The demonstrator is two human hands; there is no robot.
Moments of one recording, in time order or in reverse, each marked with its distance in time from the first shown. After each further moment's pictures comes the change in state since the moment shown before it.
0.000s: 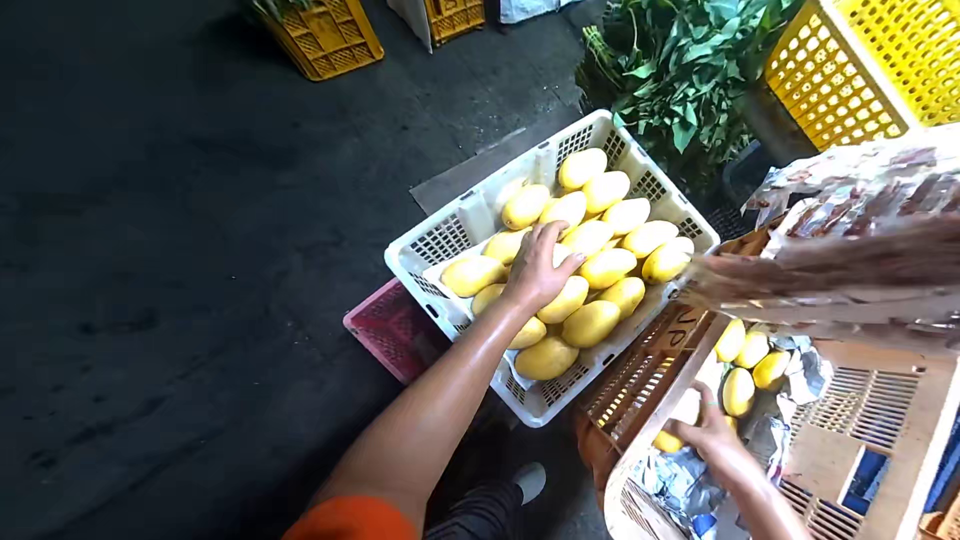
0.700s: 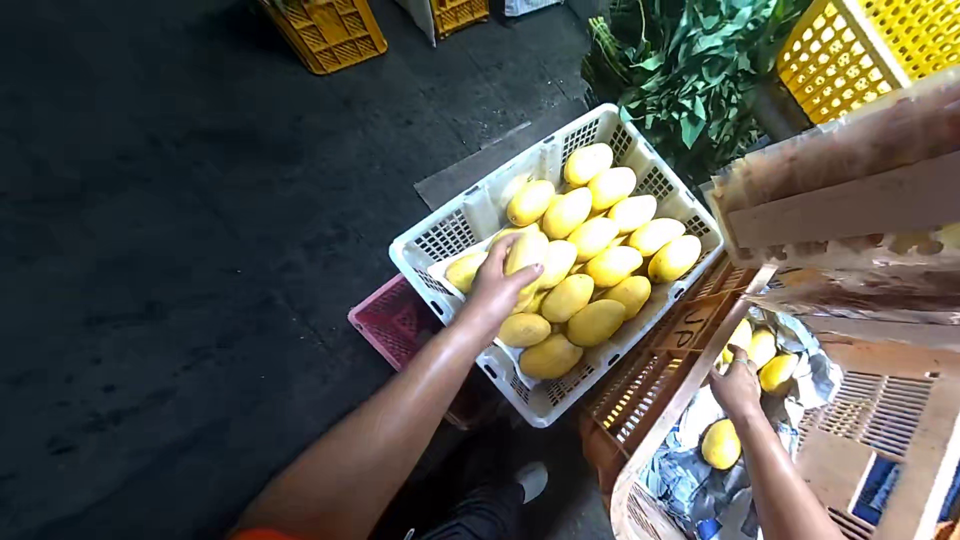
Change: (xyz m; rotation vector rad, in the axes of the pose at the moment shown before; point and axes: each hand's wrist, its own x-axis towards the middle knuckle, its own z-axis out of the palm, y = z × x) left_hand -0.054 0.005 -0.041 -0.537 0.073 -0.423; right_hand 0.095 -0.003 -0.046 -0.717 0.431 0.061
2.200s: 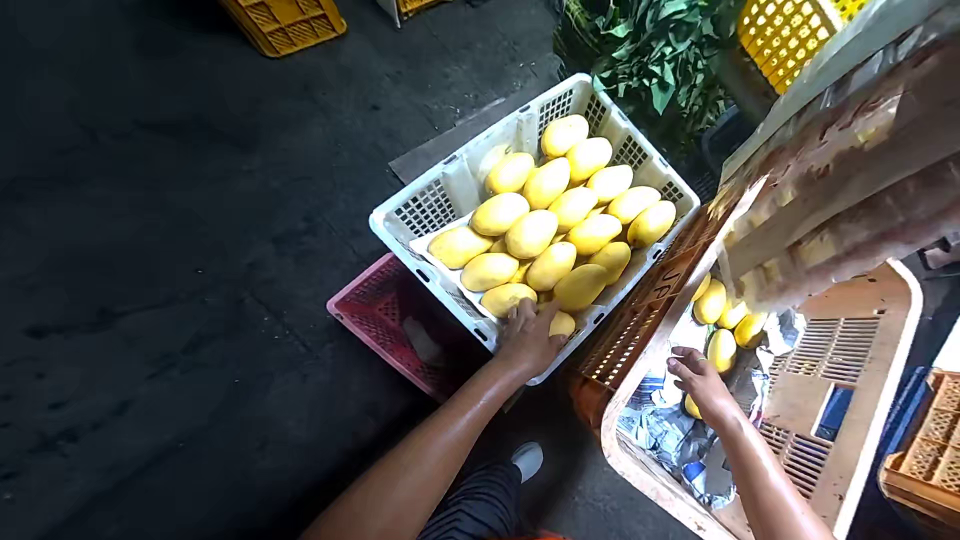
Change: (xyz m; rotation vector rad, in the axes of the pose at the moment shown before) left_hand -0.070 -0.074 0.055 0.839 -0.281 0.055; right_hand -0.080 0.034 0.015 0.532 -0.337 0.000
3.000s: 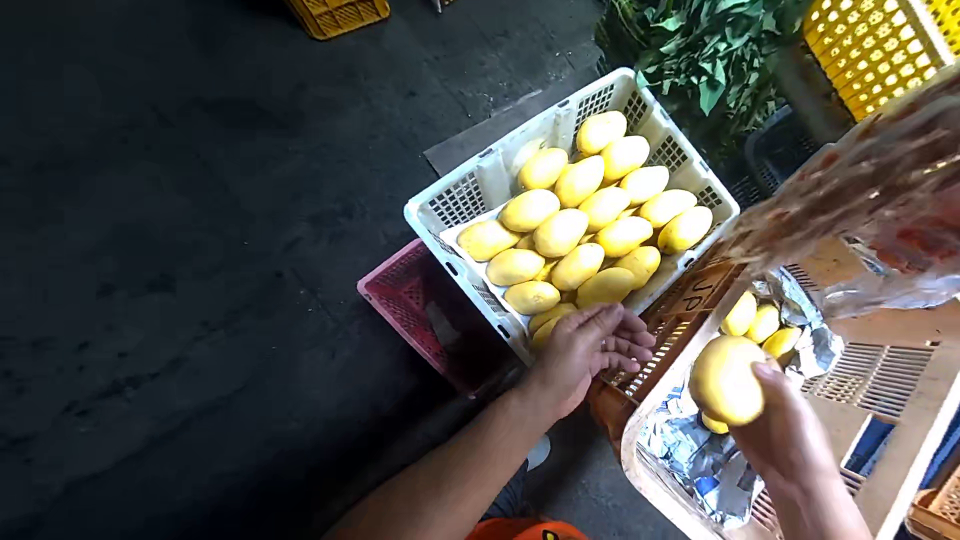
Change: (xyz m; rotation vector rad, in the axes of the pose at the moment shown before) left_hand -0.054 0.068 -0.039 -1.424 -0.132 0.132; right_hand -0.088 -0.105 0.015 0.627 0.010 -0.178
